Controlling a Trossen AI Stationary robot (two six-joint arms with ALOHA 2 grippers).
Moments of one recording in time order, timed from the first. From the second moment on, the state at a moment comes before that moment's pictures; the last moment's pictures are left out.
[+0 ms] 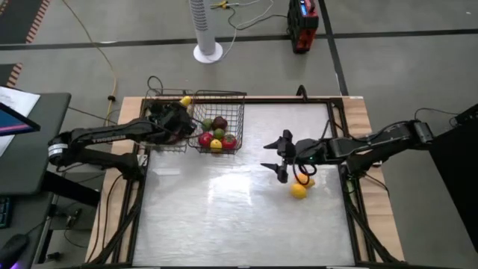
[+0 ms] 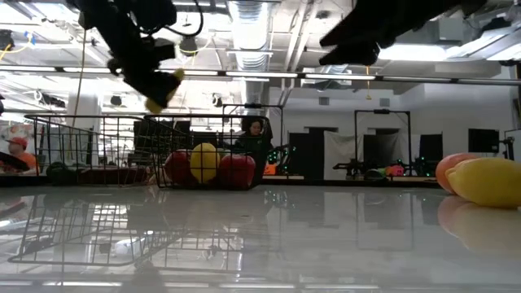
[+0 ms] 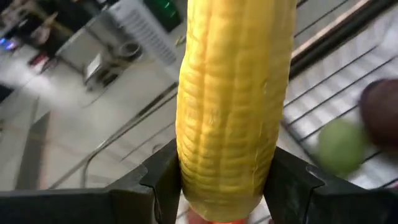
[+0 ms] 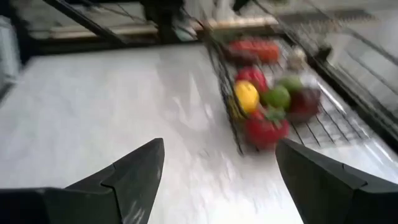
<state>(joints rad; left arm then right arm) 0.38 1.11 0.78 -0.53 -0.85 -0.18 0.12 1.16 0.75 -0.01 0.29 0.12</state>
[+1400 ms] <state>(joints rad) 0.43 1.10 0.78 -0.83 -0.59 -0.26 -0.40 1.17 0.76 -1.16 0.17 0.59</state>
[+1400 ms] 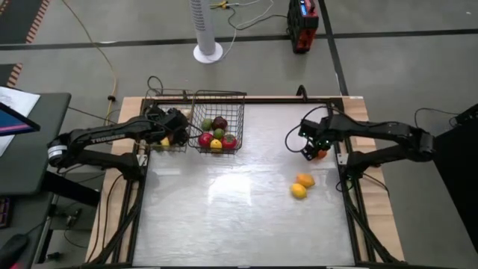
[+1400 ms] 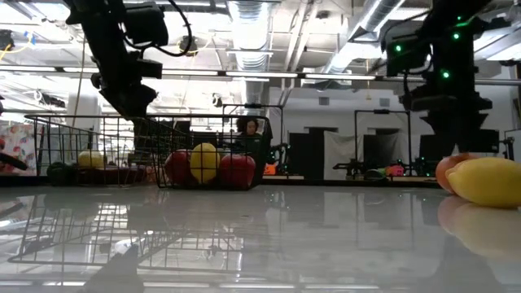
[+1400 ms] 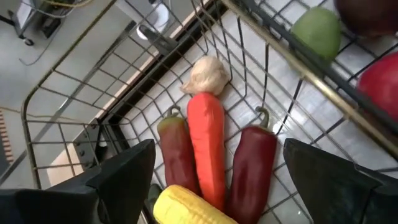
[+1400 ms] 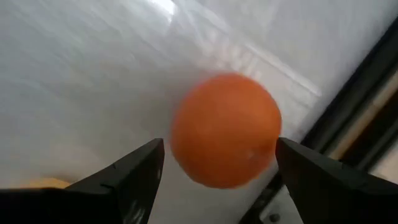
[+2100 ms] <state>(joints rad) 0.42 1.09 0.78 -0.76 -0.44 -0.22 -0.41 1.21 0.69 -1.02 0.20 0.52</state>
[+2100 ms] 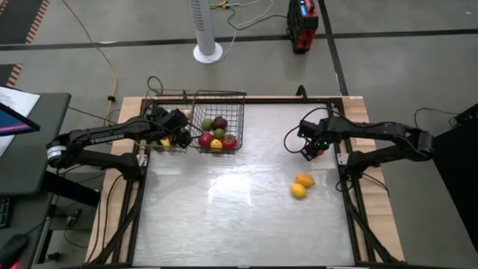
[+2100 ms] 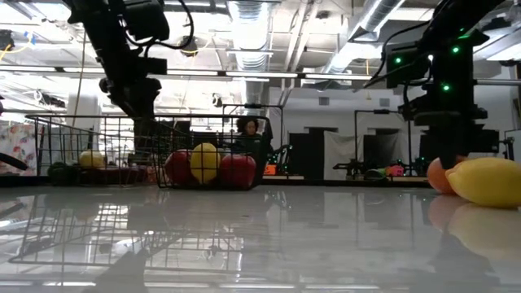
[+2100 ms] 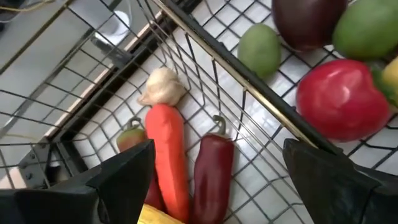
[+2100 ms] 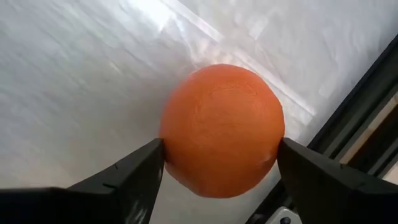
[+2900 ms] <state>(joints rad) 0.41 1.06 0.91 -0.85 -0.45 -0.14 -0.16 1.21 0.93 -0.76 0.20 0.37</state>
